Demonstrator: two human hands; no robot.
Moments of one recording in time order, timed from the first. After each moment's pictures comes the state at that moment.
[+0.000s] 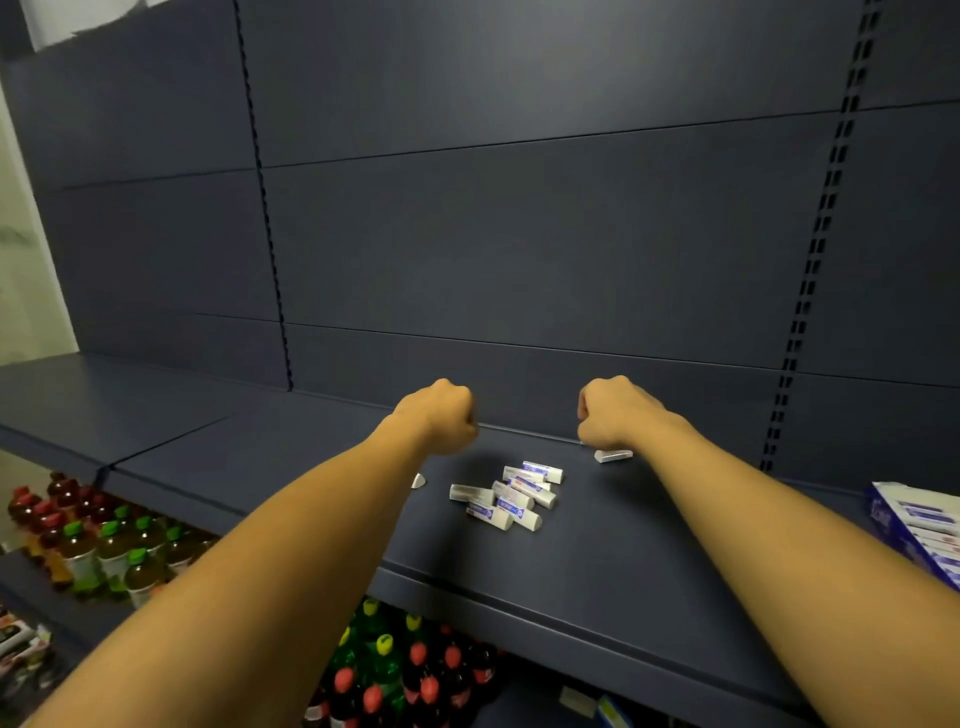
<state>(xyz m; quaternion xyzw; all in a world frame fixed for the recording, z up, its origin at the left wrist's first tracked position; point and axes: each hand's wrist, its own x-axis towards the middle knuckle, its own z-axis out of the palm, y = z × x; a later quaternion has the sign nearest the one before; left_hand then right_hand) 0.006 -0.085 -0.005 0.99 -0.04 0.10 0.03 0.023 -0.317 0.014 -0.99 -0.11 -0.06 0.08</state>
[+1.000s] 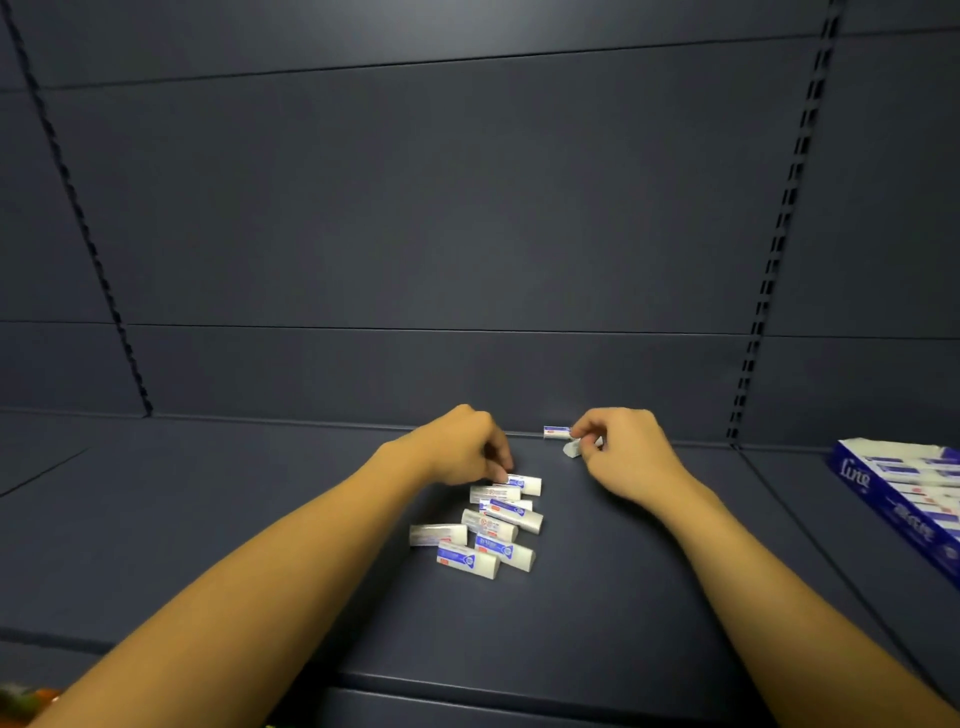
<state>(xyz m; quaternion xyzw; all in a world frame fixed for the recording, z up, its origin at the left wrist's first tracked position) 0.108 -0.113 -0.051 0.94 -0.33 -0.01 0.11 0.065 -0.344 -0.074 -0.94 -0.03 -0.19 0.28</state>
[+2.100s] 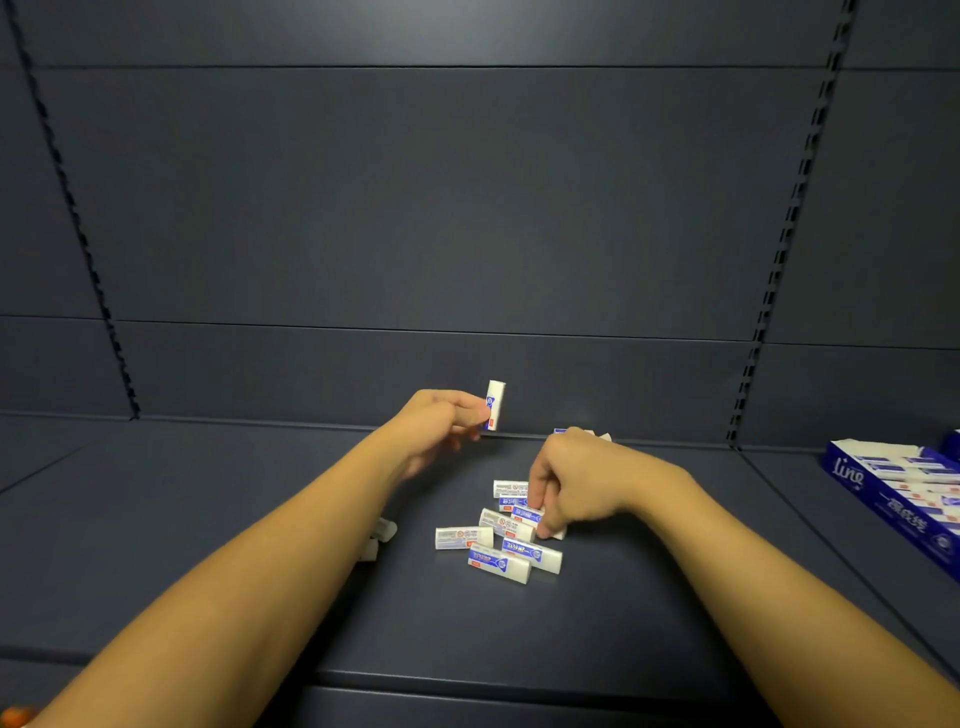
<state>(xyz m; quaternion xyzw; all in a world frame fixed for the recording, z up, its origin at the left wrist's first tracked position) 0.121 -0.069 -0.057 0.74 -0.12 -0.08 0.66 0.029 -0.266 -0.035 -0.98 -0.16 0.08 0.12</state>
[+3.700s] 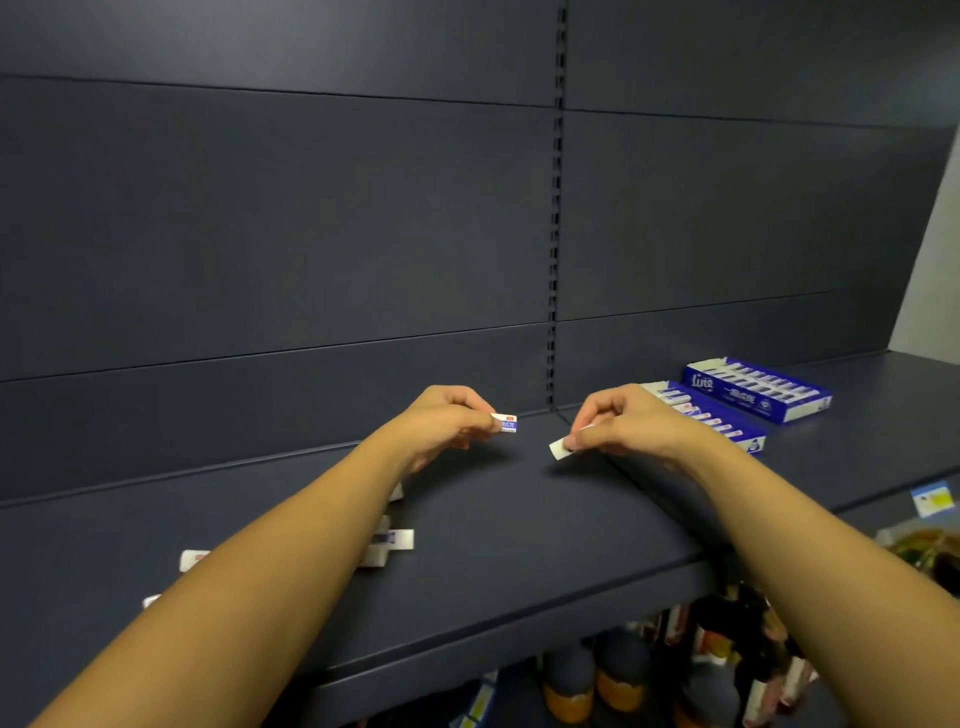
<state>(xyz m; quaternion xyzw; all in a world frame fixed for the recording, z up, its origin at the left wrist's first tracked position) 0.058 -0.219 -0.037 0.74 -0.30 -0.18 0.57 -0.086 -0.440 -0.032 -0.85 0.07 -0.10 0.51</state>
